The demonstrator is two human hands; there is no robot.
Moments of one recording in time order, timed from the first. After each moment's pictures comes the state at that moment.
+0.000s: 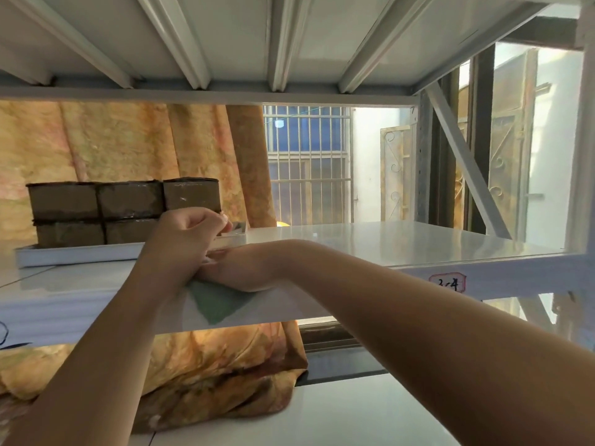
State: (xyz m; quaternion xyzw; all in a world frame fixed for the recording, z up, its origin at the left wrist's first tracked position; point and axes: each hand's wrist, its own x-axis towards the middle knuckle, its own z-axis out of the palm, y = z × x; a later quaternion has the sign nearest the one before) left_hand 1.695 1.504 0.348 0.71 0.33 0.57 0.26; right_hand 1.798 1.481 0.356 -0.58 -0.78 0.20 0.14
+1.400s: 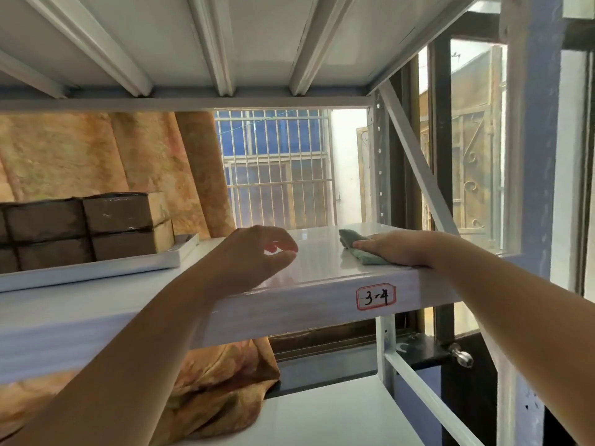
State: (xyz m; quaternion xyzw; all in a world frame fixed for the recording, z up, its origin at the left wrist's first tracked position) left_hand 1.830 1.482 0.358 0.92 0.26 0.29 0.02; right_hand 2.072 1.416 0.358 -0.84 -0.50 0.13 0.17
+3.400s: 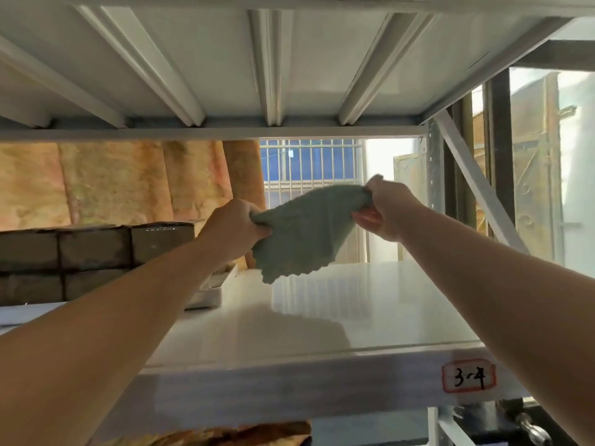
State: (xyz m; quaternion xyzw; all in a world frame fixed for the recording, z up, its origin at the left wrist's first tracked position) left_hand 1.797 1.573 0.425 0.82 0.38 0.43 0.06; right_hand 2.002 1.505 0.452 -0.50 -0.37 0.27 0.73
